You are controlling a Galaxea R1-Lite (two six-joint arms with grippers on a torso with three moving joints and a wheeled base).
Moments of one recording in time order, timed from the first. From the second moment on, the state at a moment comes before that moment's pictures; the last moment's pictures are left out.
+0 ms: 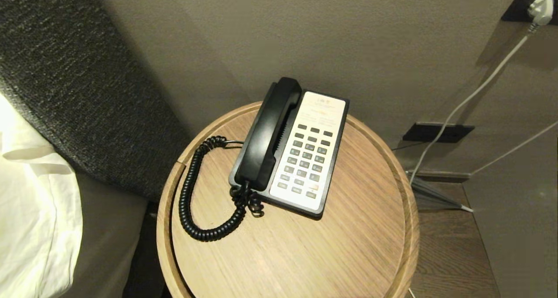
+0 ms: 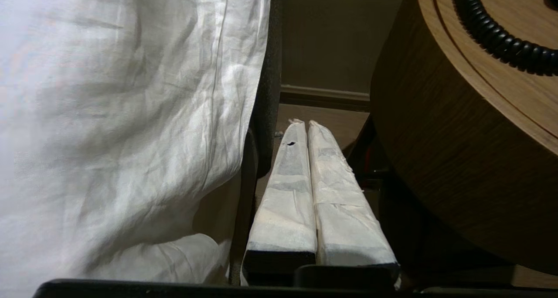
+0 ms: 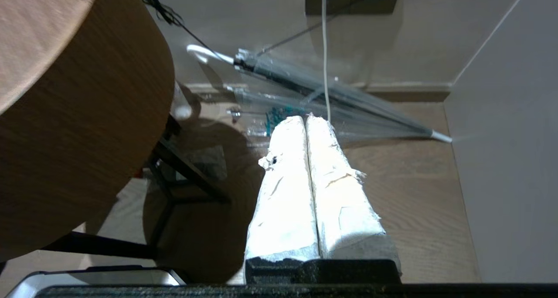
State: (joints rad) left arm 0.00 0.00 0.00 -0.10 0.00 -0.01; right arm -0.01 0.00 0.00 -0.06 0.00 0.04
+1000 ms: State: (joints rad) left arm 0.00 0.10 -0.30 0.06 -0.11 0.06; right arm -0.01 0.00 0.00 -0.06 0.00 0.04
